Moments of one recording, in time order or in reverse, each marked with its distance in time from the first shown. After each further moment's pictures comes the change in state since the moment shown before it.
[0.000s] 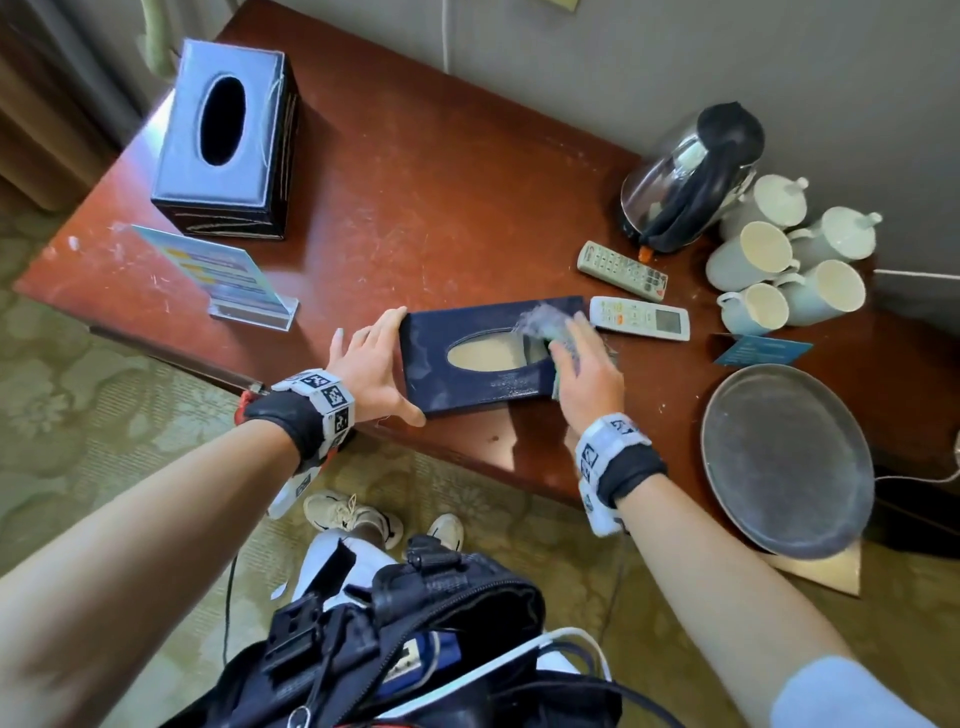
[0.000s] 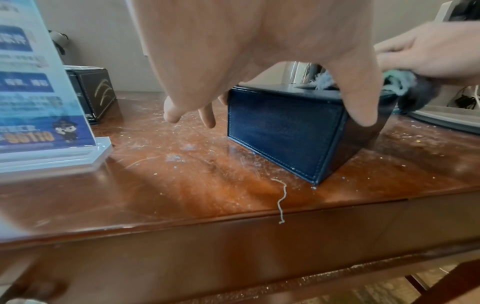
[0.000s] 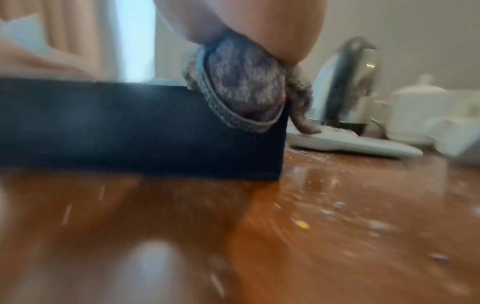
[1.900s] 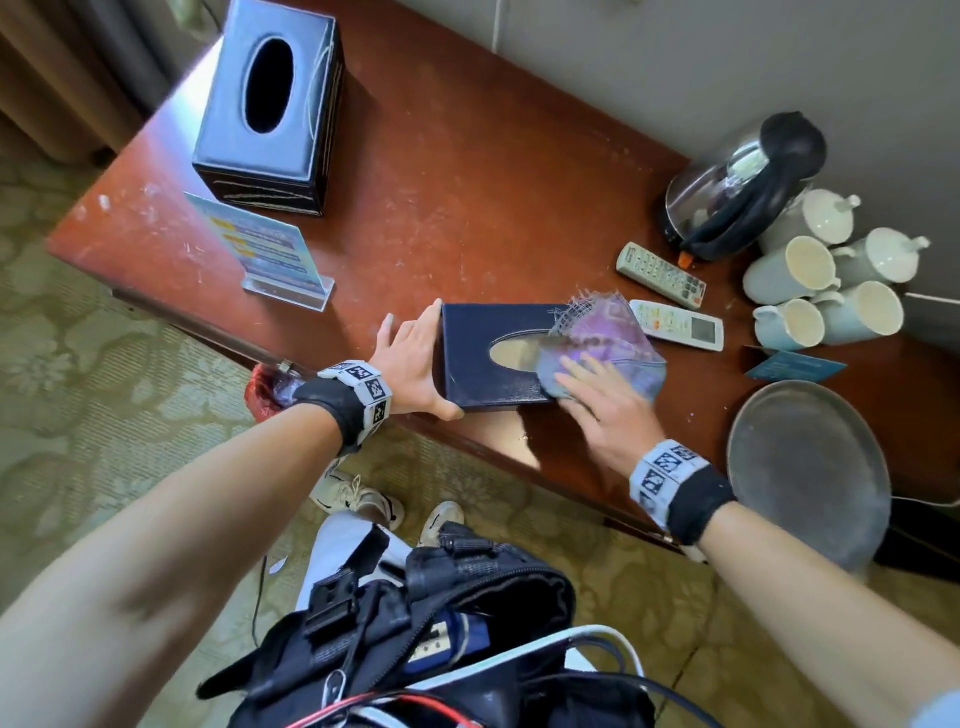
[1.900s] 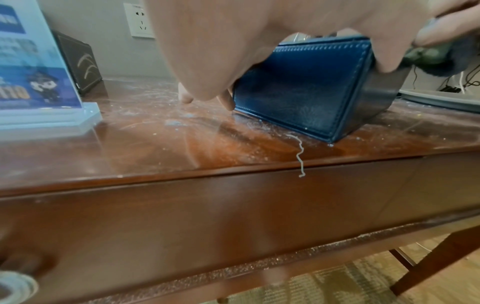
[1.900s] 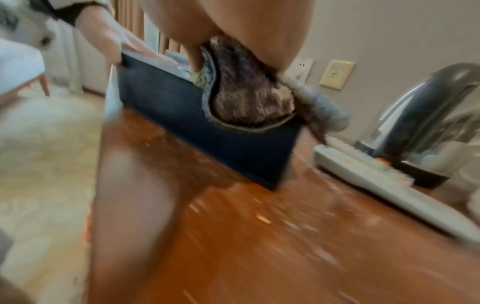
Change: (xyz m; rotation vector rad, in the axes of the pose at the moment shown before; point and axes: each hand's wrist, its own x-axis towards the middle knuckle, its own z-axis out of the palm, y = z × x) left_hand 0.010 -0.018 0.013 0.022 -0.060 0.134; right_hand -0.025 0.012 -0.003 -0.266 -0.240 -0.547
